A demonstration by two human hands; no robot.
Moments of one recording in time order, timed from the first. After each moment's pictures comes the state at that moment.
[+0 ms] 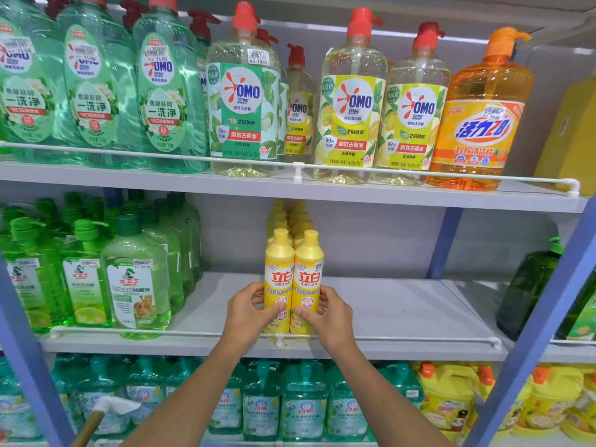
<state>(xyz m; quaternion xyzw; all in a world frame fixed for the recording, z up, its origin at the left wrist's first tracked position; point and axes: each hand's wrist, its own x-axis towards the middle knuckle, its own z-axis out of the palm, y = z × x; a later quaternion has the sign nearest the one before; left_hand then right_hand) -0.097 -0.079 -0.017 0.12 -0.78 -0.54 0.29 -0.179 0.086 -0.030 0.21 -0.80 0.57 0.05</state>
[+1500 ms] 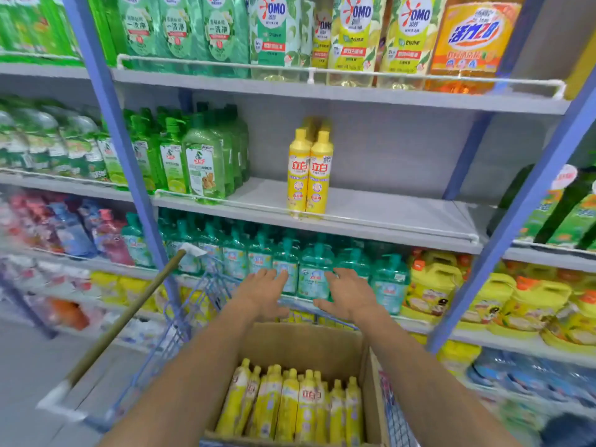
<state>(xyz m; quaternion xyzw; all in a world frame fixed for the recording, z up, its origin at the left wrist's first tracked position) 0.118 0.066 -0.083 0.14 -0.99 -0.01 -0.07 -0.010 0.244 -0.083 0.40 -0.92 0.01 -0.04</state>
